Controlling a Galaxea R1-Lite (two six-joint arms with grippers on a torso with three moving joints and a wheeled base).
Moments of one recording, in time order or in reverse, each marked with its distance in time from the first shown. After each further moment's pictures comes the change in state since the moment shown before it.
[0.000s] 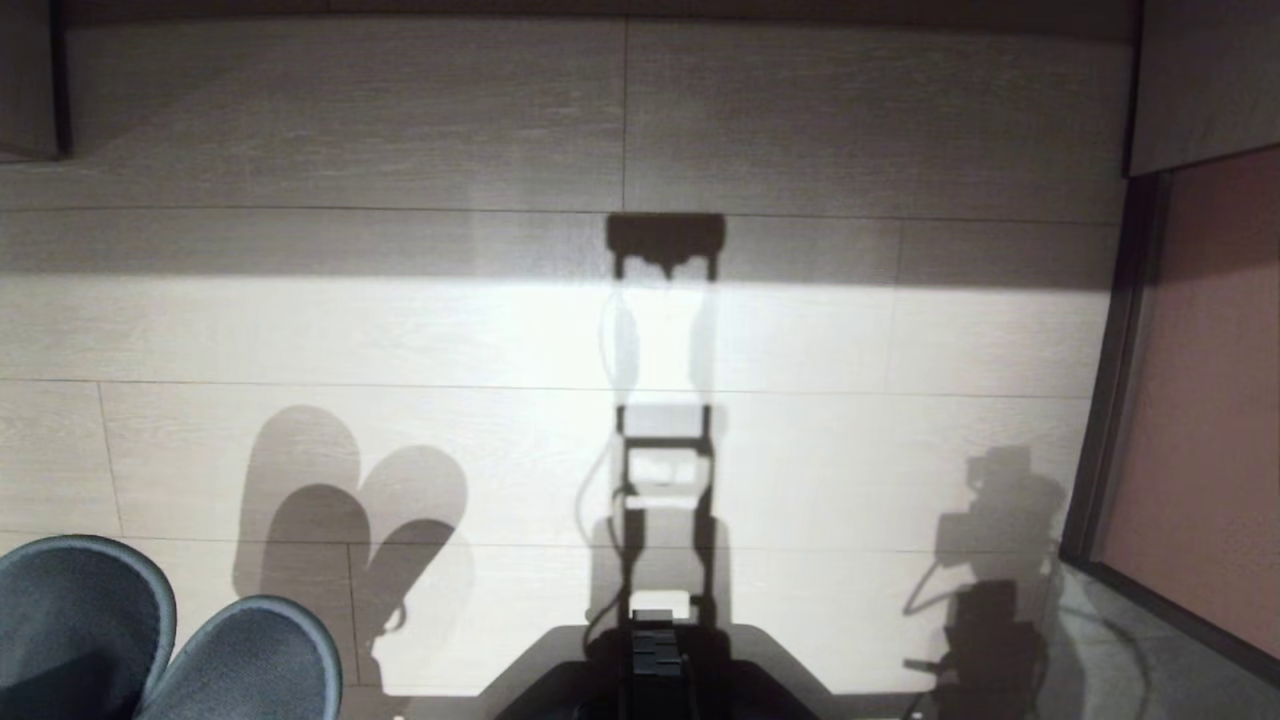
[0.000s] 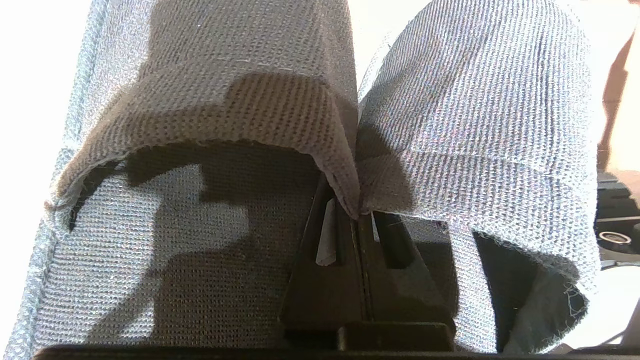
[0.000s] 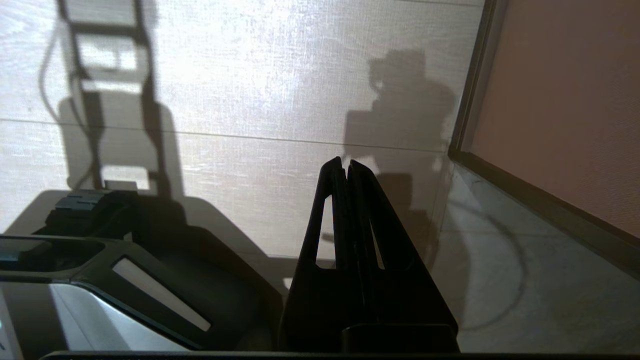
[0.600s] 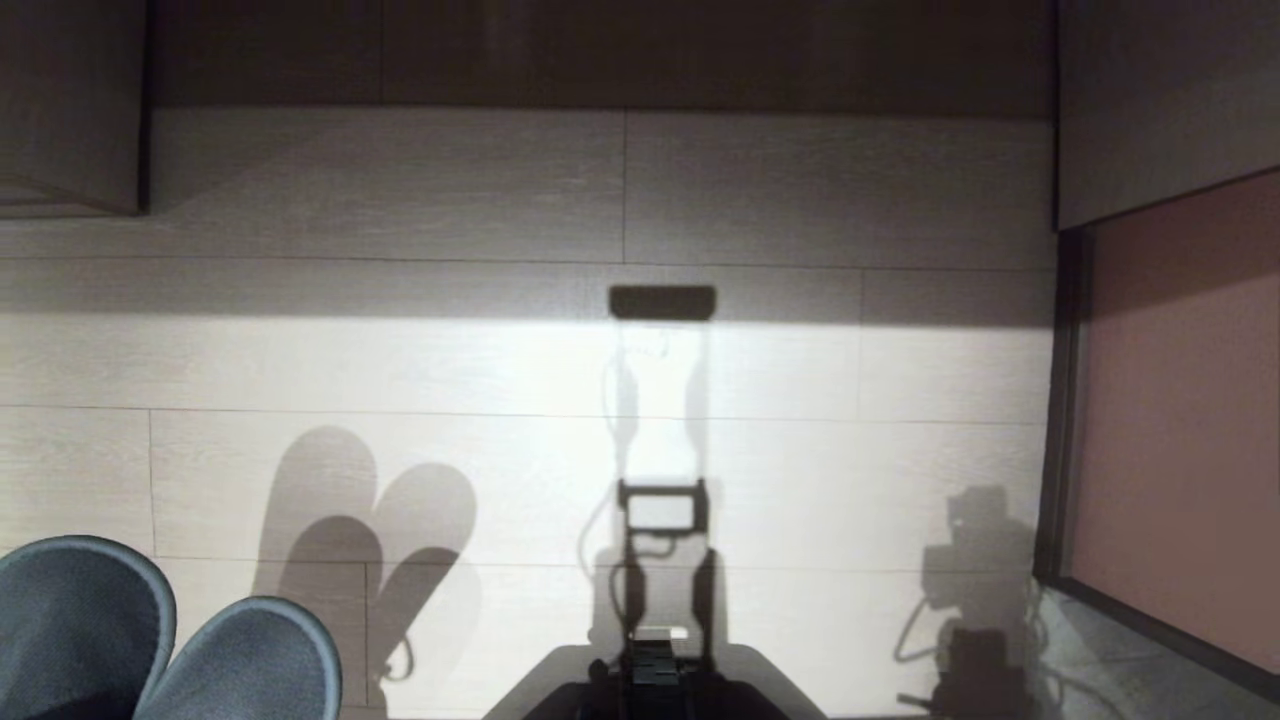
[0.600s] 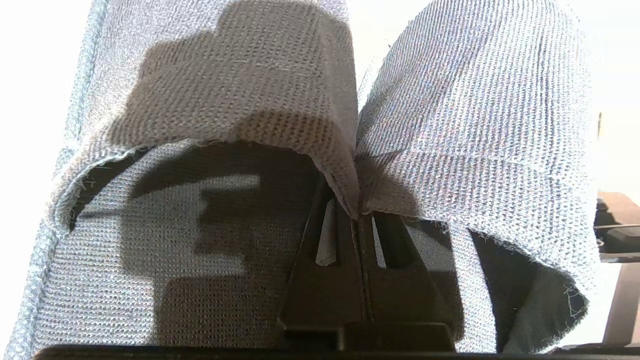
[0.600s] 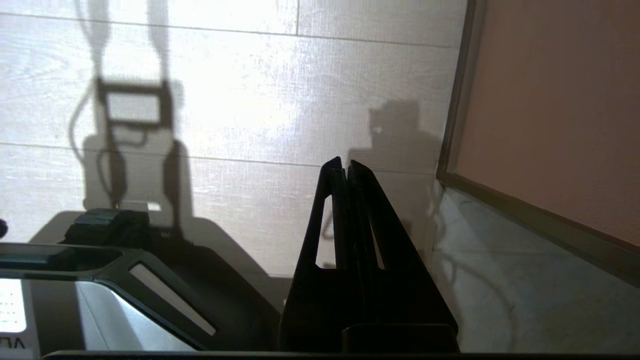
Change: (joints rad) left arm 0.000 0.001 0.000 0.001 0.000 -0.001; right arm 0.000 0.000 0.000 0.000 0.000 0.000
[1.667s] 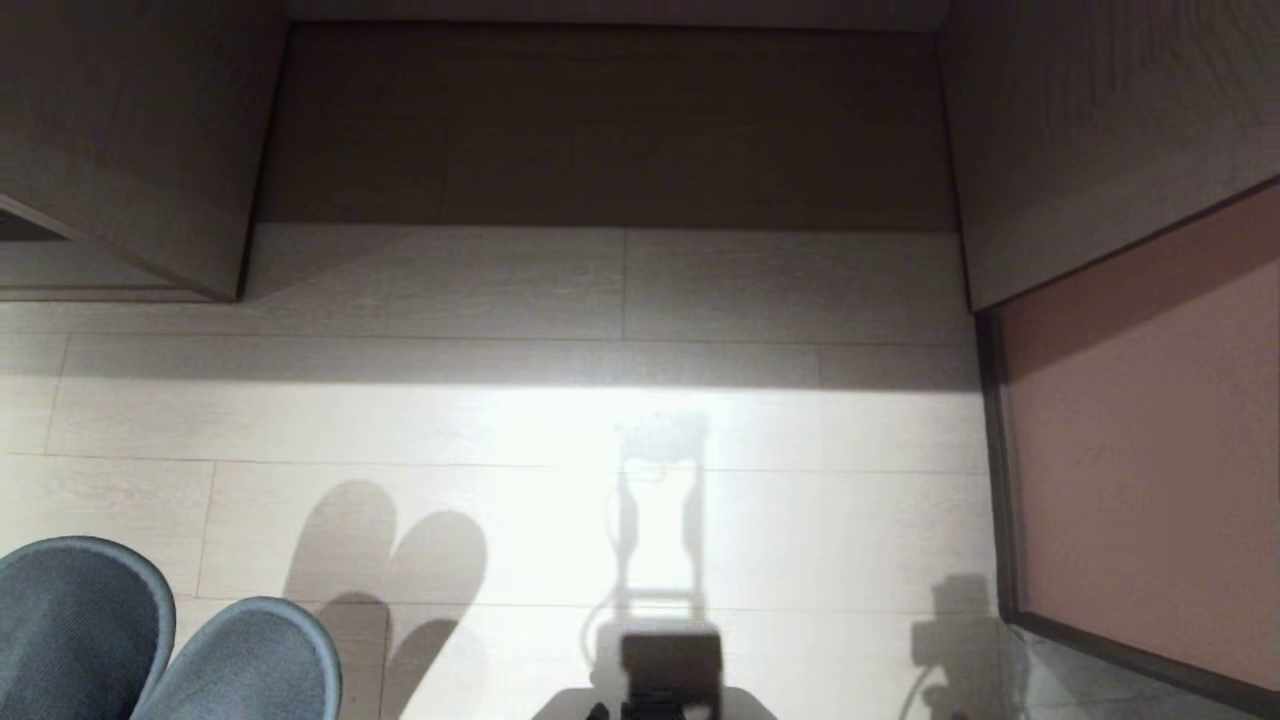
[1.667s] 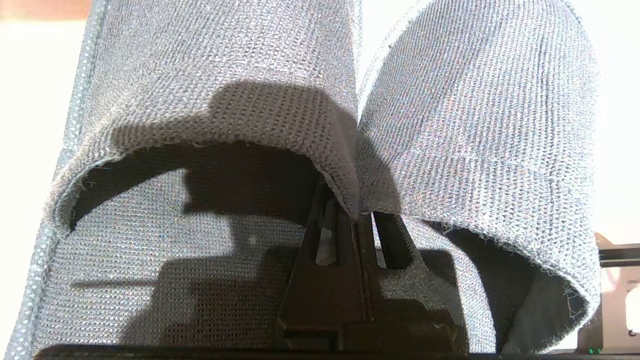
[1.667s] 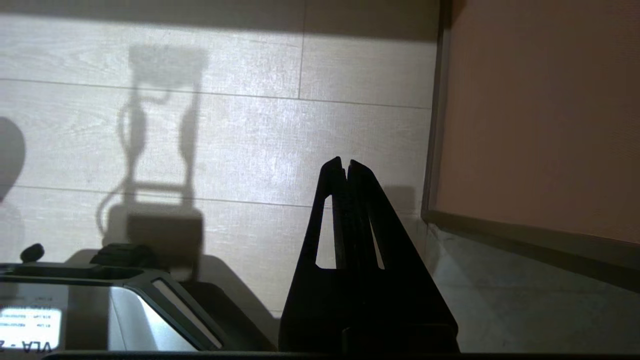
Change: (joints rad) left arm 0.000 0.000 0.000 -0.001 0.000 -0.005; right arm 0.000 0.000 0.000 0.000 0.000 0.000
